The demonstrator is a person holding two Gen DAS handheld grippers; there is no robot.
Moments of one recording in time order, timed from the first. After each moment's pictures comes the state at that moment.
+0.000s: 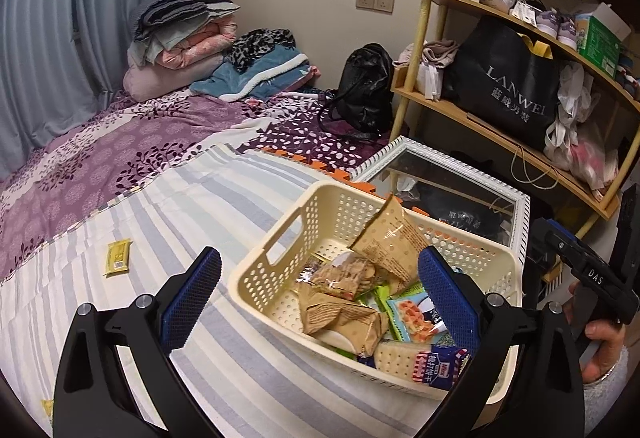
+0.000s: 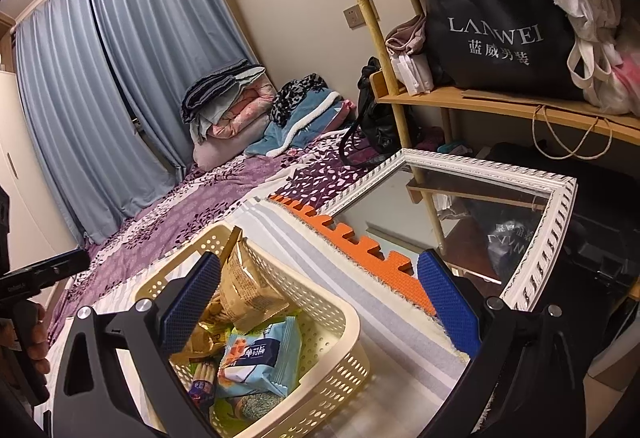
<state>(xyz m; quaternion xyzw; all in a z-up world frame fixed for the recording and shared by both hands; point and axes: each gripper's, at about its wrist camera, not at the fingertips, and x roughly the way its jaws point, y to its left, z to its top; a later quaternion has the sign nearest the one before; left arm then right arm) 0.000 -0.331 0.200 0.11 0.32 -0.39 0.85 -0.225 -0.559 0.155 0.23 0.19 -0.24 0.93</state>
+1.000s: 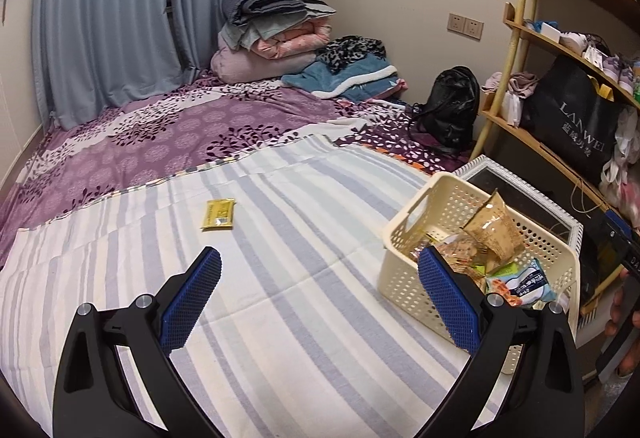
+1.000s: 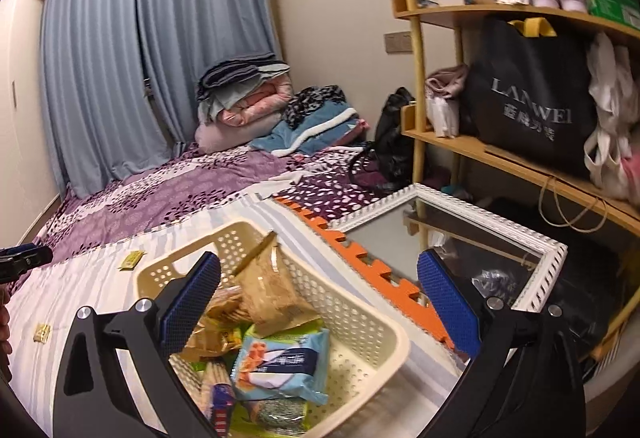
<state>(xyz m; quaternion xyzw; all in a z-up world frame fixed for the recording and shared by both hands) 0.024 -0.203 0.188 0.06 0.33 -0.27 0.90 -0.191 -0.495 0.190 0.10 0.21 -0.24 0.94</state>
